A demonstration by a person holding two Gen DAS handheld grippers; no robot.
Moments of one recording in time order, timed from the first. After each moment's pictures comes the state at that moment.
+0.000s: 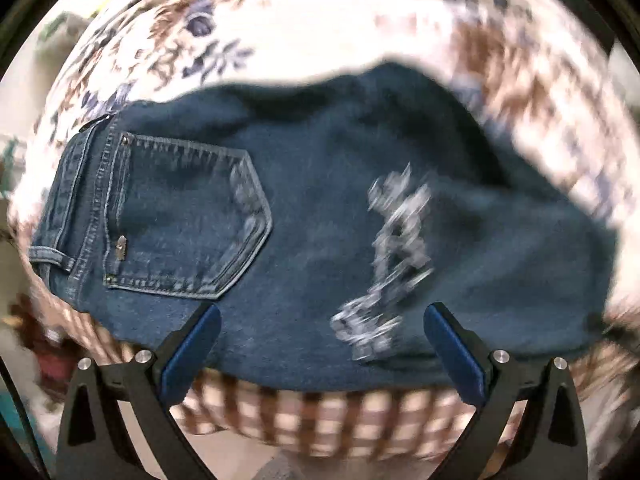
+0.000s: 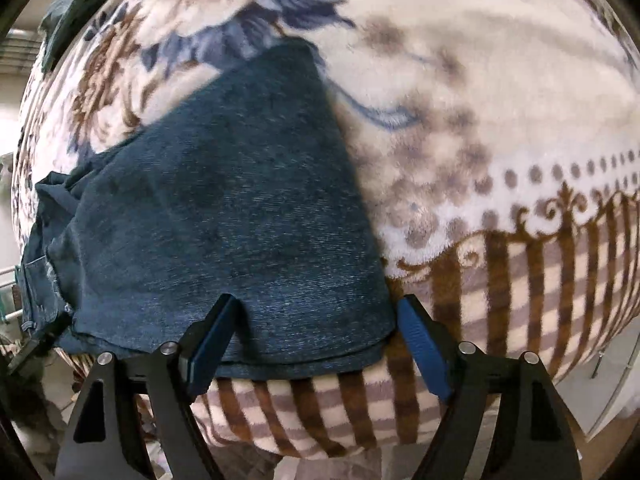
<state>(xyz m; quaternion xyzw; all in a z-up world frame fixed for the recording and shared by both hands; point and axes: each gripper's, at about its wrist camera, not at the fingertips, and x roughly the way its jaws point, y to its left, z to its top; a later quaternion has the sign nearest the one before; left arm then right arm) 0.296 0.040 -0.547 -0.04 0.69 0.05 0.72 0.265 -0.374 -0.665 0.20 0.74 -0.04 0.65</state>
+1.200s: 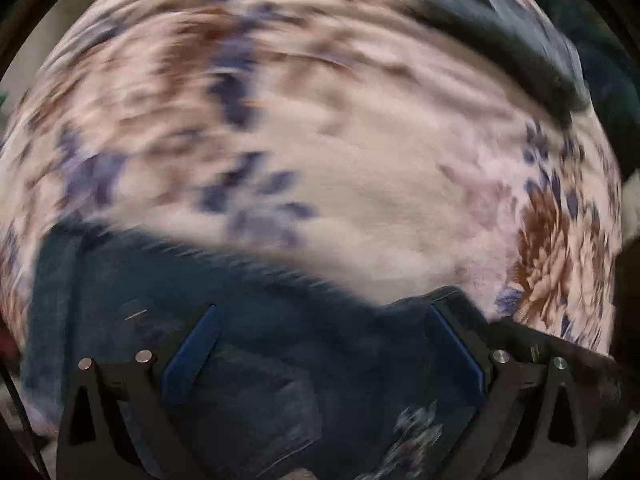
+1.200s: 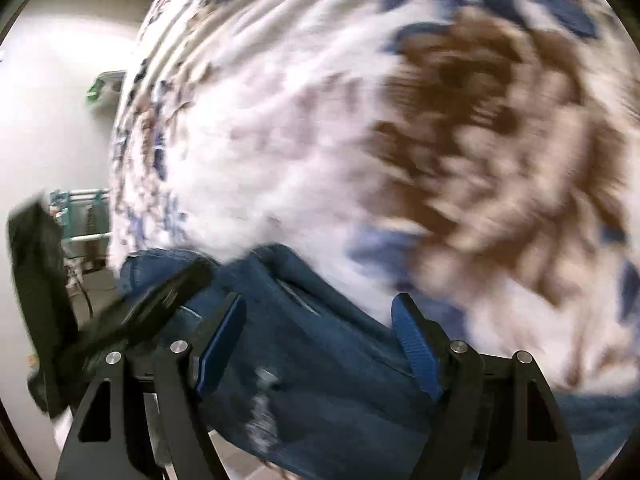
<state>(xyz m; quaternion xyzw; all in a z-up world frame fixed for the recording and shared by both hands) 0.403 0.182 -0.541 -0.16 0.66 0.09 0.73 0.468 -0.112 -0.676 0.20 0.72 0.21 0.62</state>
